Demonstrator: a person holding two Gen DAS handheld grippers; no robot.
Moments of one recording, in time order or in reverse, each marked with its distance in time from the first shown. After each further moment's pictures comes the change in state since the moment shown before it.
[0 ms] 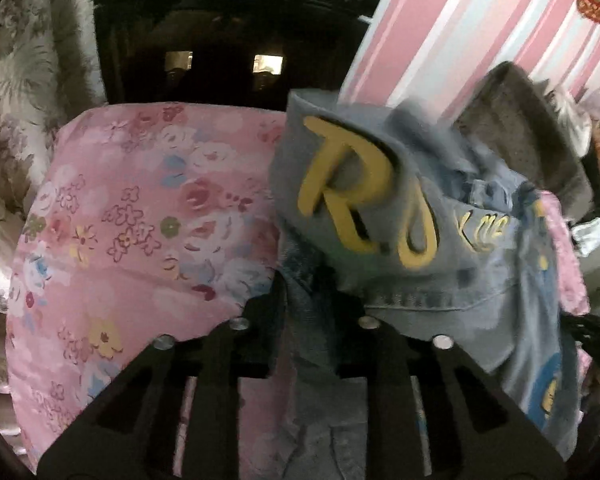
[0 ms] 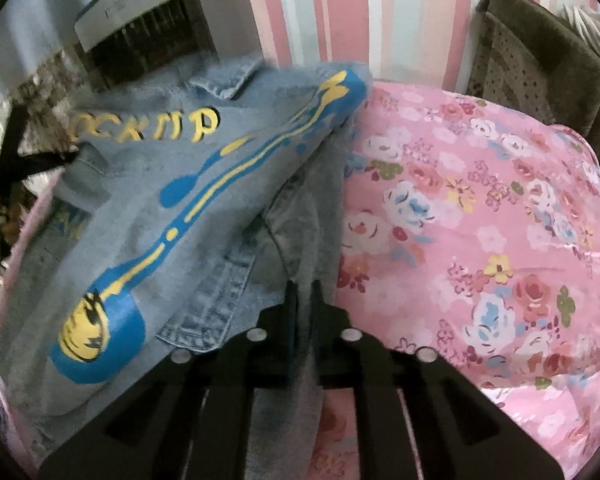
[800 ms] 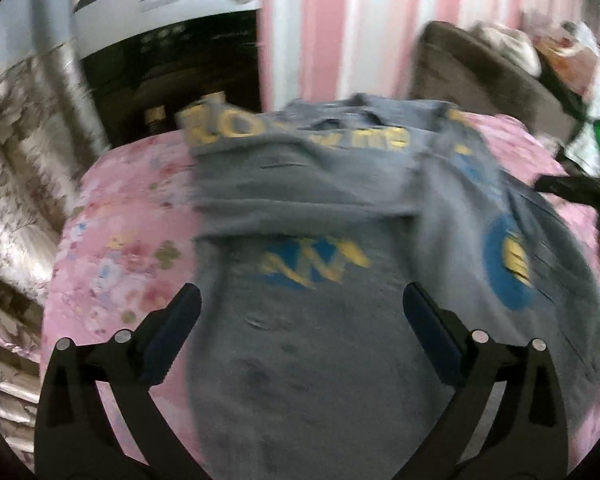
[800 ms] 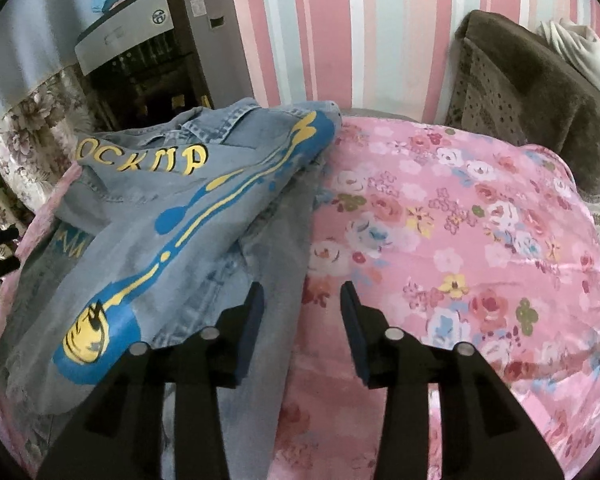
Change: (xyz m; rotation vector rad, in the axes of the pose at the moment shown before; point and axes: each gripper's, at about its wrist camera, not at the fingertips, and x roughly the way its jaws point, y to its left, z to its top) left arm -0.098 -0.095 -0.133 0.291 -0.126 0.033; right arm -0.028 -0.011 -0.003 -0.005 -0.094 -0.047
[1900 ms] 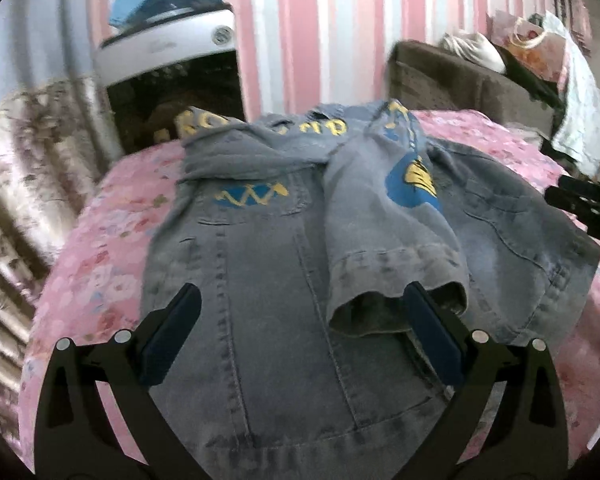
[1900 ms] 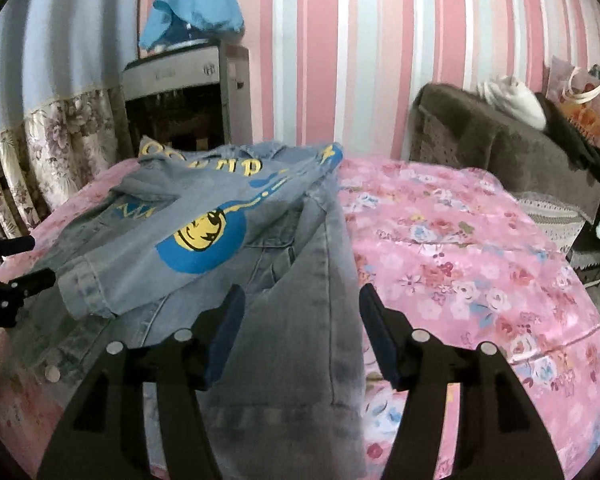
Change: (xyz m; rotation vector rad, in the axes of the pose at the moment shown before) left arm -0.074 -0.078 -0.111 0.028 -0.193 0.109; right arm -0.128 0.094 -0.154 -0.013 -0.333 -0.152
